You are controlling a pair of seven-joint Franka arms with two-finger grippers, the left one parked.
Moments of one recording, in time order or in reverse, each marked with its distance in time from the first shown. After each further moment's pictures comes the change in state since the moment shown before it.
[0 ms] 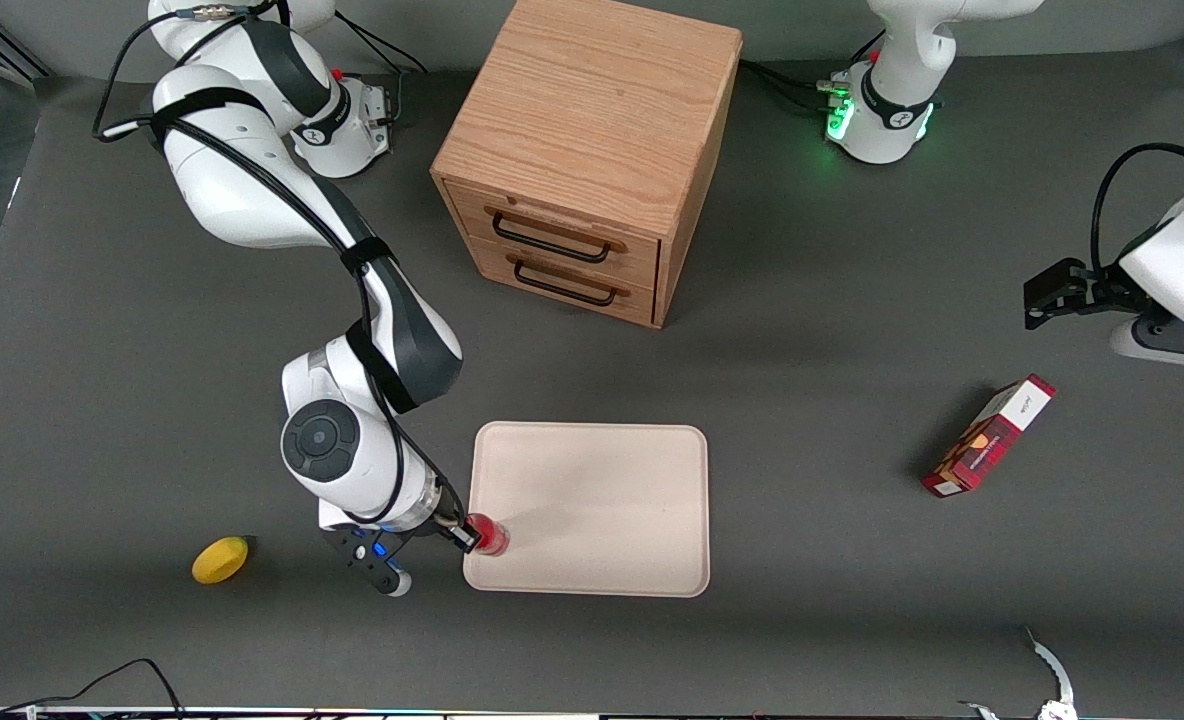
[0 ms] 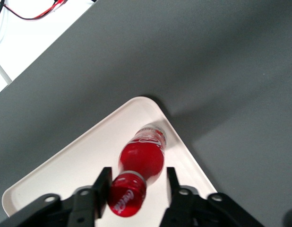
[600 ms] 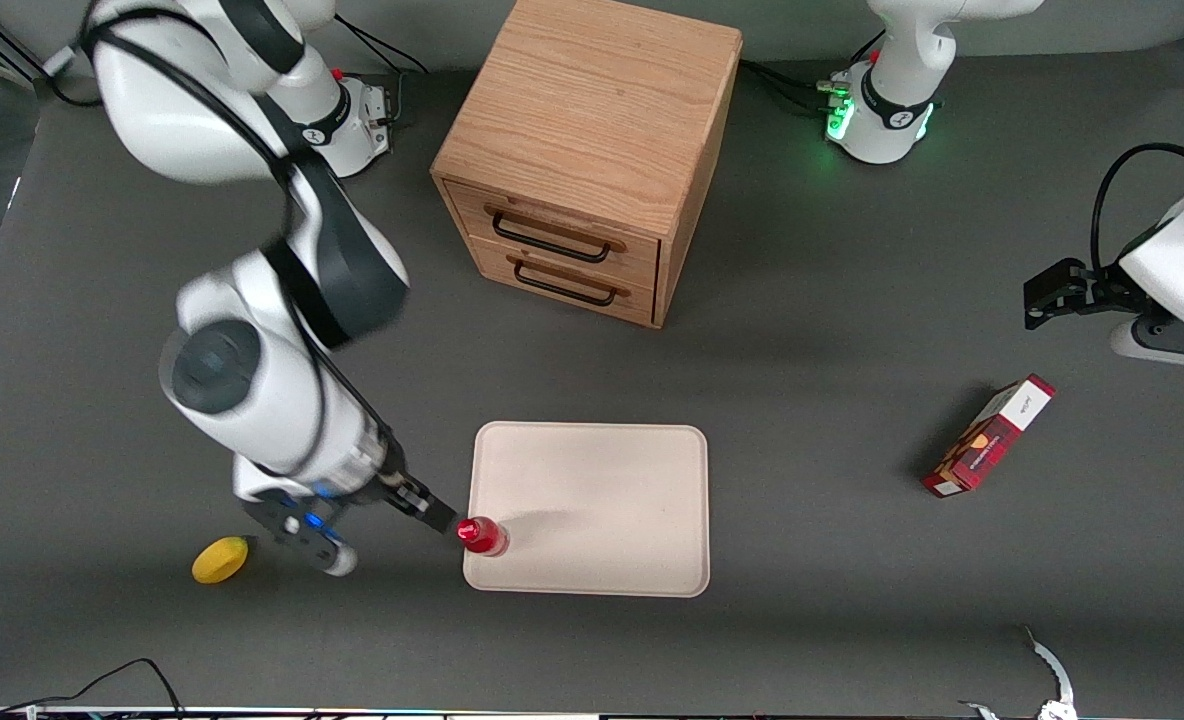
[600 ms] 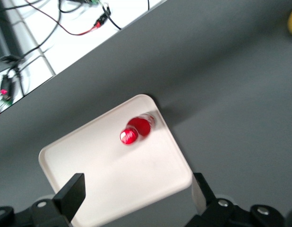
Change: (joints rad) arm -0.078 -0.246 0.123 0.053 -0.057 -0.310 -0.138
